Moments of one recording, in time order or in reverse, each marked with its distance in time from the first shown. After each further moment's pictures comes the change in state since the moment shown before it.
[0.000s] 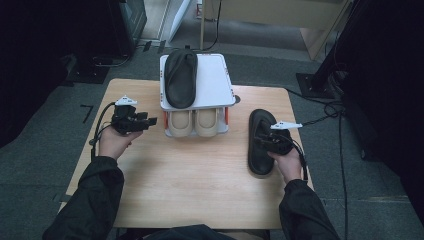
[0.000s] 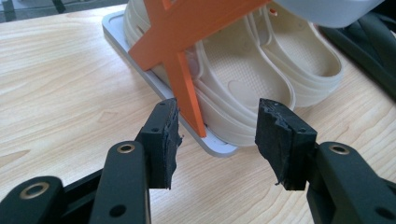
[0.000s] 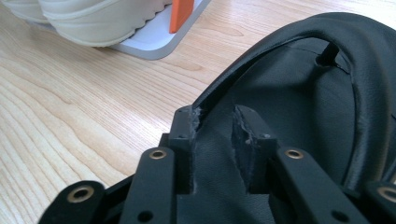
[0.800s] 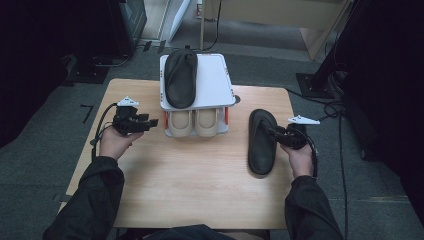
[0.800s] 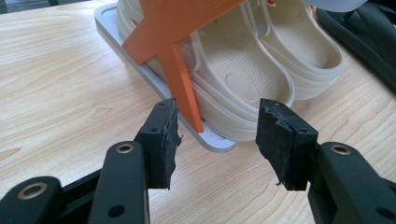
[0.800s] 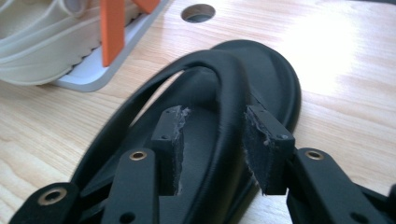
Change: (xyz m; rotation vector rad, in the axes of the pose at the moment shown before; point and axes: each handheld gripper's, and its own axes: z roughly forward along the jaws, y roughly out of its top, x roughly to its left) left arm 0.000 -0.002 0.004 0.021 -0.014 0.005; right arm -0.040 0.003 -0.022 -0.086 -0.129 0.087
